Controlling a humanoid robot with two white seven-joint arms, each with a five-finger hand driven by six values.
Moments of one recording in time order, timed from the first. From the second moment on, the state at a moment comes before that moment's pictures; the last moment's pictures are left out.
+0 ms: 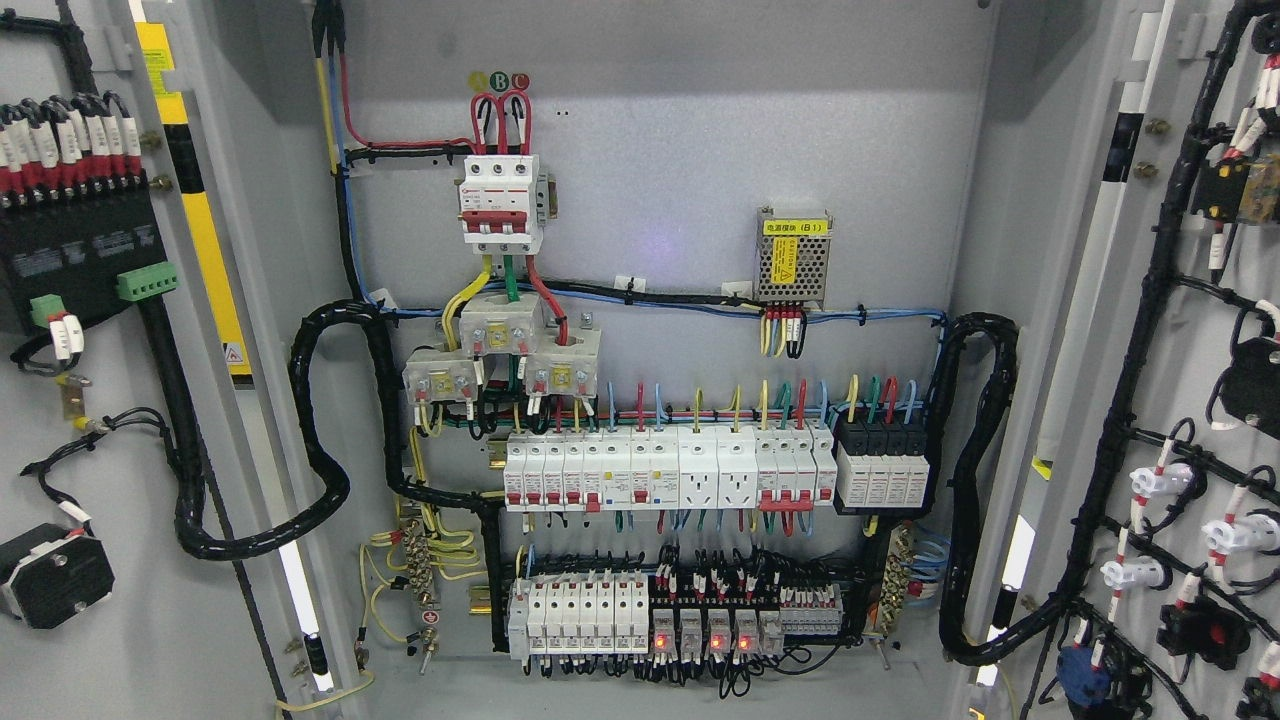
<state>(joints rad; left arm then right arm) 0.36 0.45 0.48 -1.65 0.91 -0.25 -0.66 0.46 -0.30 -0.31 -2.05 -0.69 -0.56 0.33</state>
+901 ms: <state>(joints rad) 0.24 0.52 0.50 -1.49 0.93 -0.20 -0.69 0.47 -0.30 -0.36 -2.04 -0.72 -0.56 0.33</state>
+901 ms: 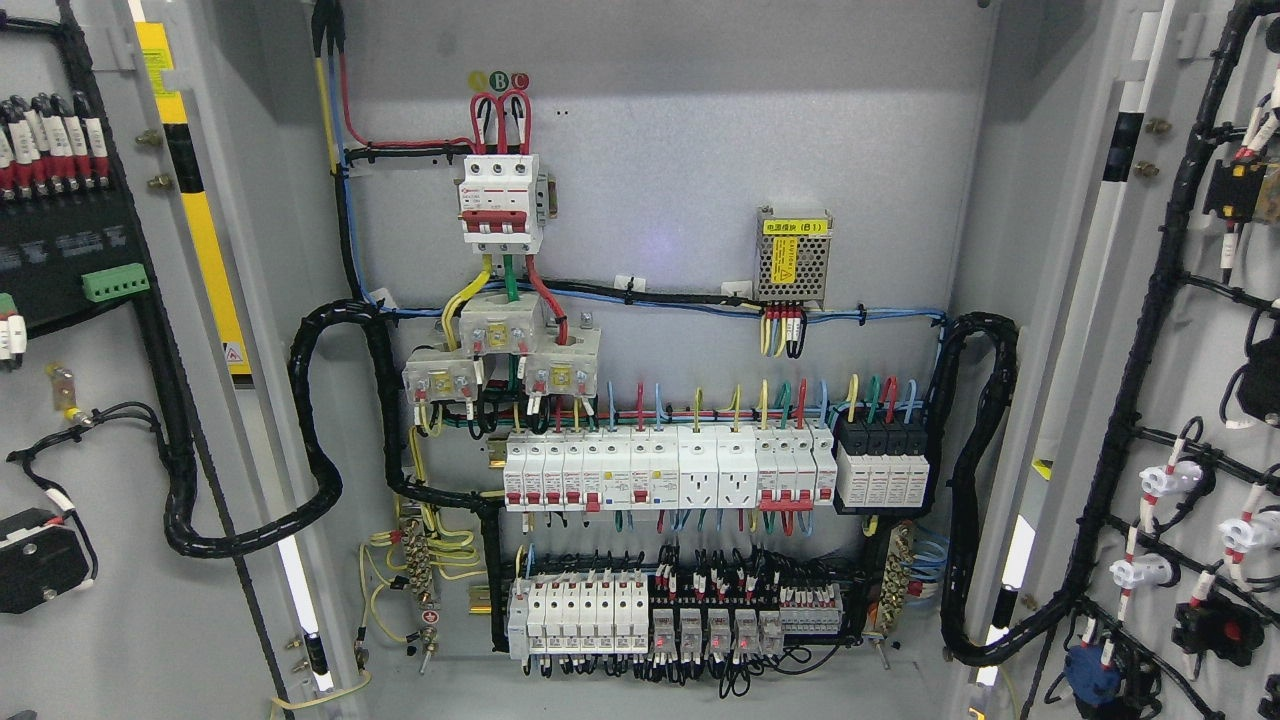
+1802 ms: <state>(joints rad) 0.23 0.53 0.50 -1.49 0.93 -0.17 -0.67 0.47 -0.31 -0.34 -2.05 -0.73 -0.57 0.32</state>
